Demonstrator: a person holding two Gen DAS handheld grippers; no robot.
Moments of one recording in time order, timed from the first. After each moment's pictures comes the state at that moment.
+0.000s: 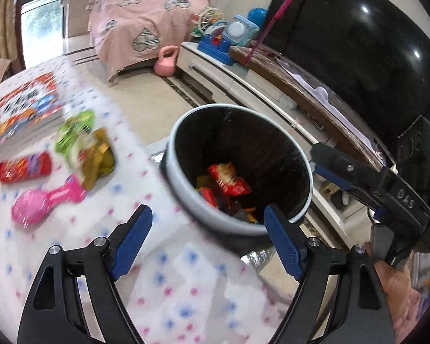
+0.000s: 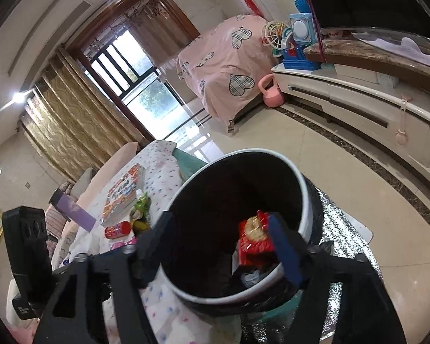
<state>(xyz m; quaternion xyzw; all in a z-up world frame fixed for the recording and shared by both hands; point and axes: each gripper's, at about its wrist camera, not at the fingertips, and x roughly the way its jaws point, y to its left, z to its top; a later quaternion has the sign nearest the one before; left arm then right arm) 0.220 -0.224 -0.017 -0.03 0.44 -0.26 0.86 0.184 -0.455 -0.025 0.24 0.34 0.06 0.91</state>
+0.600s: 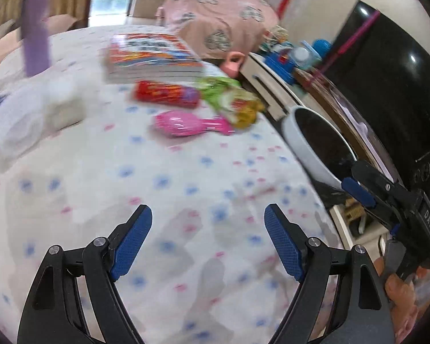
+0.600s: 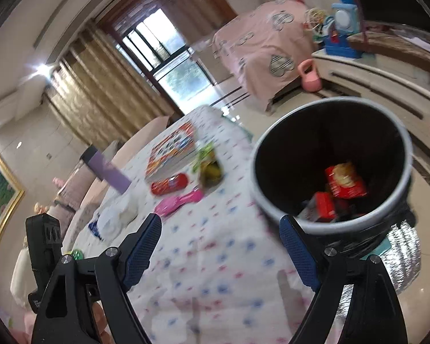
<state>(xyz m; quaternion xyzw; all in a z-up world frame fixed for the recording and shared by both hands) 0.168 -0.057 -0.045 -0.12 0.45 -0.14 0.88 0.164 -0.338 -0.035 0.22 0.37 0.14 0.89</state>
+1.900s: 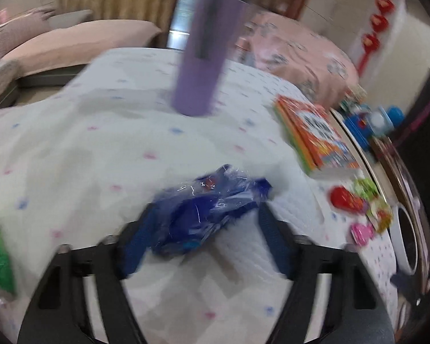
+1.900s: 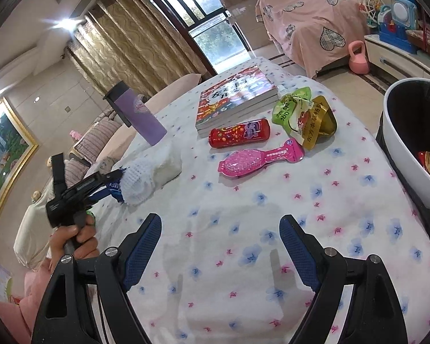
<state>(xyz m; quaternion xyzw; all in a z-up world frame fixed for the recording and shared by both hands) 0.252 0.153 -0.059 -0.15 0.40 0.01 0.90 0.191 -0.207 -0.064 0.16 0.43 0.22 0.86</state>
